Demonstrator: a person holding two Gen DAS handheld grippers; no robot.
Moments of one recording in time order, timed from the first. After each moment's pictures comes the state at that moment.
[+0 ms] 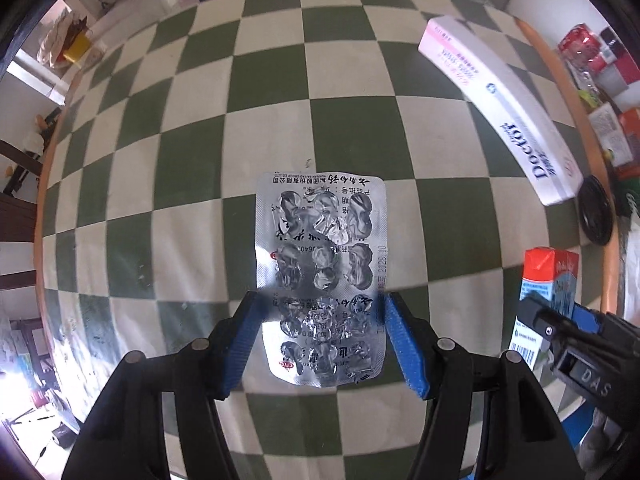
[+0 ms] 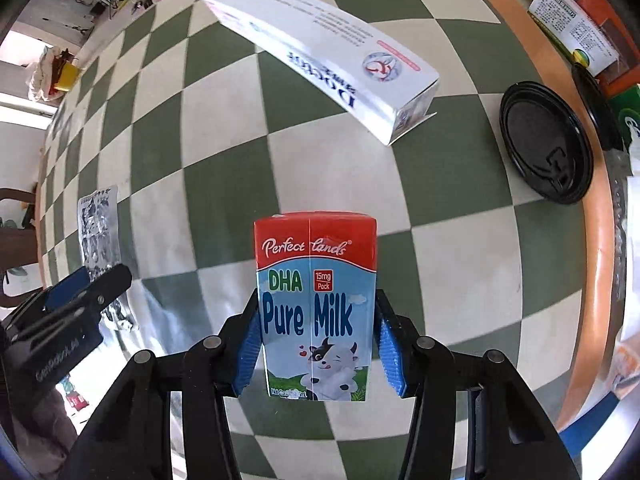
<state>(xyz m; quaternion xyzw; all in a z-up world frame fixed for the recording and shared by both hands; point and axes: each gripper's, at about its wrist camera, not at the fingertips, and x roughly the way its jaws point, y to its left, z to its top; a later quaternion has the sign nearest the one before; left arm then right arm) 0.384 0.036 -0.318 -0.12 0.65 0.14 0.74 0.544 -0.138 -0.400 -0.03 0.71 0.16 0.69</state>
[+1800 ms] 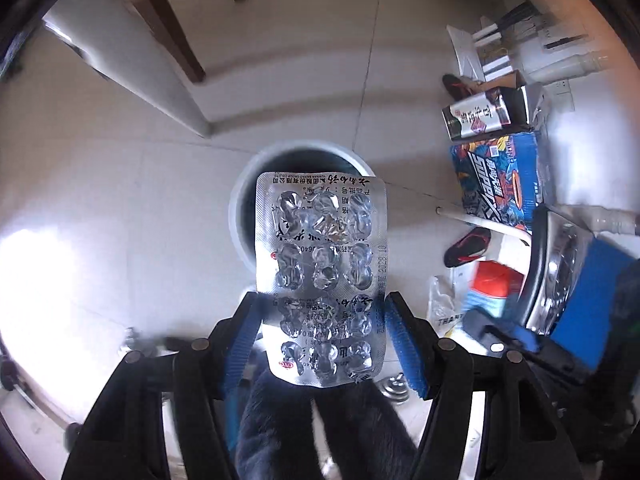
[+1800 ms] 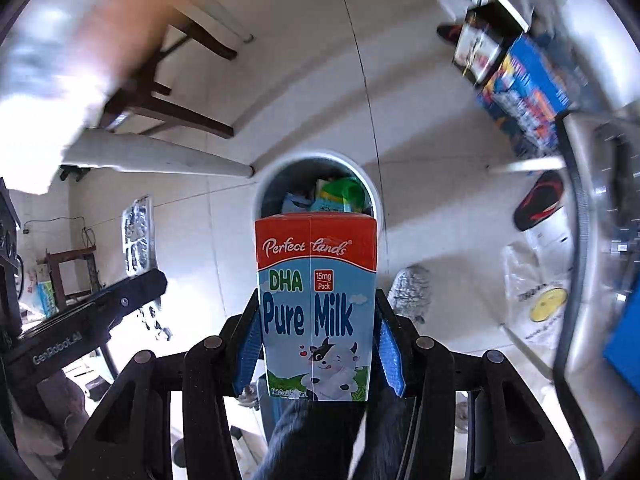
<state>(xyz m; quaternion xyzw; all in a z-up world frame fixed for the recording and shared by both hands) -0.010 0.086 -0.624 -0.31 0.69 0.12 0.64 0.046 -0.111 -0.612 -0.02 0.75 0.21 0.63</state>
